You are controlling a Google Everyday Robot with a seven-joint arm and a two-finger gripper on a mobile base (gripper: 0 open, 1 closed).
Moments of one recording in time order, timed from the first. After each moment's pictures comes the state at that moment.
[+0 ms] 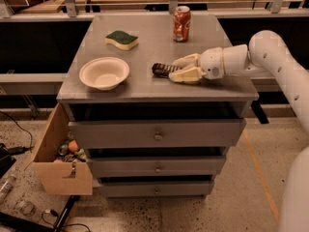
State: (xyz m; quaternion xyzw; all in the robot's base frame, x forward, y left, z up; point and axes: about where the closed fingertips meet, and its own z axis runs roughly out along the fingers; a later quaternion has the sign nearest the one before) arm 0.706 -0.088 0.829 -0.52 0.64 0.33 0.46
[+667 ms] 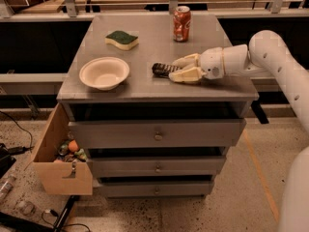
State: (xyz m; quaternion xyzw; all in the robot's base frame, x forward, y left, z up) arm 0.706 -0.087 0.829 -0.52 0.64 0.33 0.46
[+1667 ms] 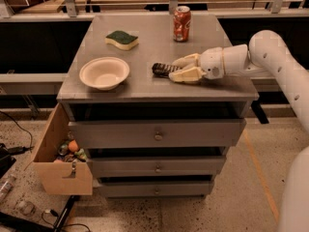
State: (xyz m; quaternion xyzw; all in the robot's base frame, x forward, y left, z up) arm 0.706 -0.087 0.829 -0.52 0.64 0.33 0.46
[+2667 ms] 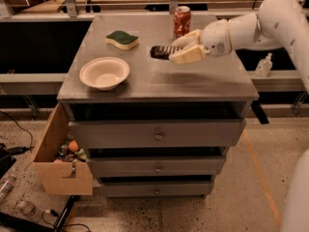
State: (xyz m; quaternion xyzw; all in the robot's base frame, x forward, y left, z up) arm 0.689 -0.078 0.914 -0.56 0.62 0.29 0.46
